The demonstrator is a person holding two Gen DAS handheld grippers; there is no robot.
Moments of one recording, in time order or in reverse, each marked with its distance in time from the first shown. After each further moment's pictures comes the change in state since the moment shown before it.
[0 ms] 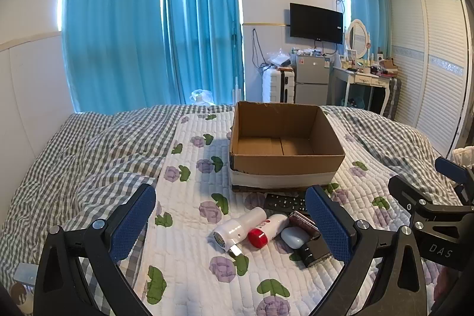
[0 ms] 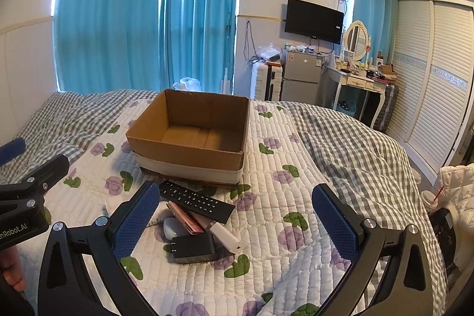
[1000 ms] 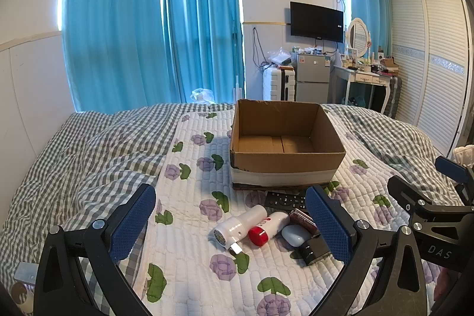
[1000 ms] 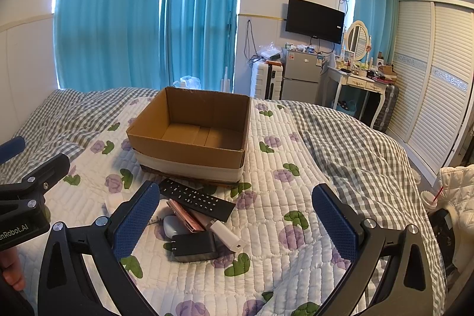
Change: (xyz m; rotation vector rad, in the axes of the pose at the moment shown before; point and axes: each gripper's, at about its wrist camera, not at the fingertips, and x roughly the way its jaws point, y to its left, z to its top) left arm 0.001 -0.001 0.000 0.000 0.008 0.008; right arm 0.000 0.001 0.001 -0.010 0.008 -0.003
